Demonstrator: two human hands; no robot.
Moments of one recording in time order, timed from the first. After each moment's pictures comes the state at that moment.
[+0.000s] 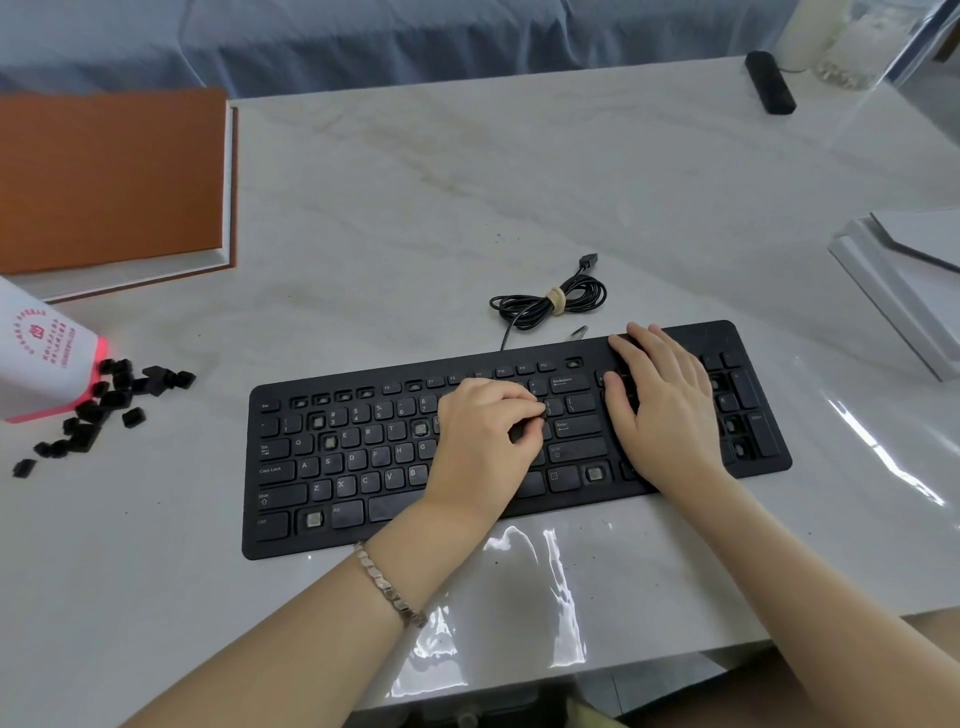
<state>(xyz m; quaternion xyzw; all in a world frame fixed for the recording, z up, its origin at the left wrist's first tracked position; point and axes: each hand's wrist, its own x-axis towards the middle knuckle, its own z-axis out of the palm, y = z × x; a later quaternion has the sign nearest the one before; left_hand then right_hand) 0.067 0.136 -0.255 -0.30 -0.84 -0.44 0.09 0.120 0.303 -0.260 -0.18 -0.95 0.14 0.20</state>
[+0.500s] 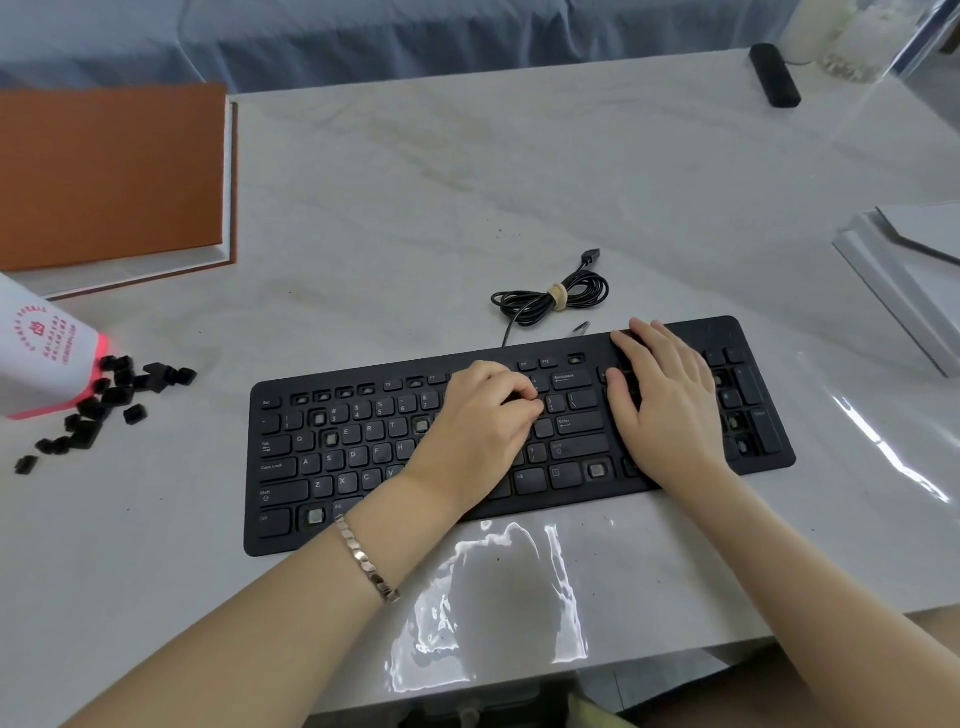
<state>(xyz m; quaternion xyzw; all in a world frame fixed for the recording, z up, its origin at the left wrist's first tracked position) 0.045 0.125 -0.259 -0.48 -0.81 -0.31 0.13 0.121 0.302 -0.259 -0.19 -0.95 0.14 0.20</state>
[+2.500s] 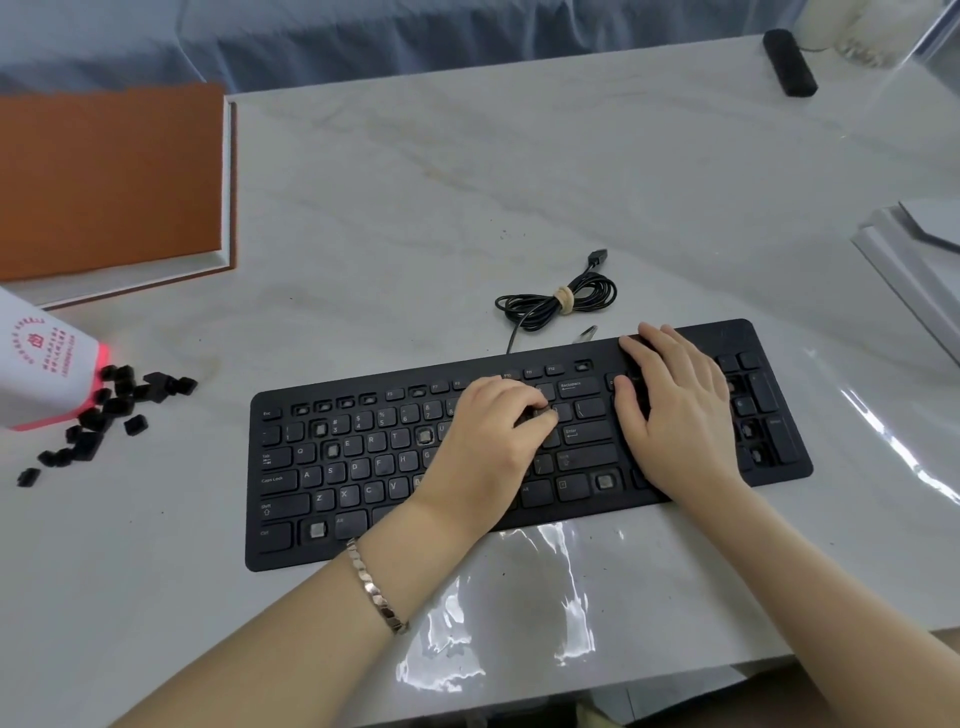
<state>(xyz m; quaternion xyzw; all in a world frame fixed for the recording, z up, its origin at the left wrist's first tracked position) 0.051 0.126 -0.261 -0.48 -0.82 -0.26 0.15 0.120 0.302 -0.258 -0.19 -0.95 0.14 0.20</state>
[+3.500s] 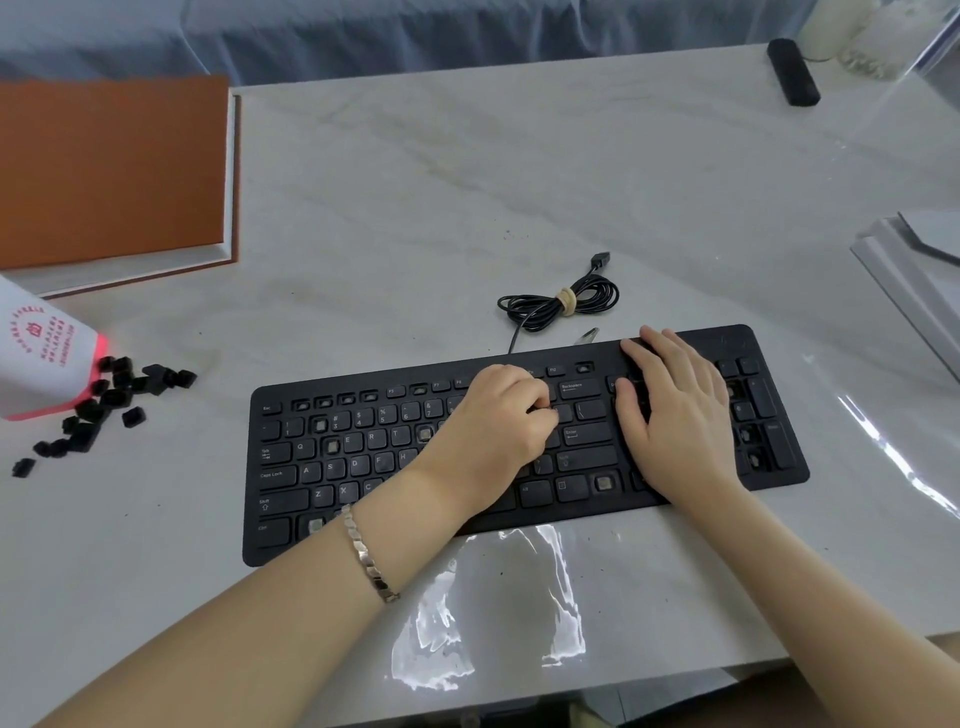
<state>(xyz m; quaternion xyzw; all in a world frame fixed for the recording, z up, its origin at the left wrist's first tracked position) 0.038 0.129 -0.244 -0.55 -0.81 -0.18 0.12 0.119 0.302 -0.259 -0.19 -0.95 0.14 0.19</state>
